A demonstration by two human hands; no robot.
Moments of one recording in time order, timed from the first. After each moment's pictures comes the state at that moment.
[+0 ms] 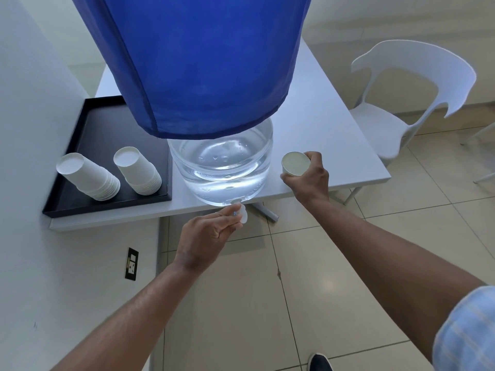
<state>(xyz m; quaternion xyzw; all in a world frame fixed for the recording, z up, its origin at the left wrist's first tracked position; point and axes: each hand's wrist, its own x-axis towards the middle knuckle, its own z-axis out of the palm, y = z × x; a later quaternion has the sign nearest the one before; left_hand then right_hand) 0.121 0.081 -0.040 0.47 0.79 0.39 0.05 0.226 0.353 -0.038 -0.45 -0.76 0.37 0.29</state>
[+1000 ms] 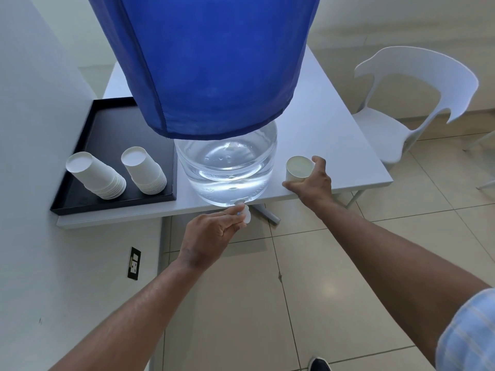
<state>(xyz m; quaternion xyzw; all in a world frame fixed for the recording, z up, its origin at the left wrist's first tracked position) 0.124 0.082 -0.027 0.46 0.80 0.37 0.04 0.230 0.364 -0.049 -0.47 -0.75 0.41 0.21</state>
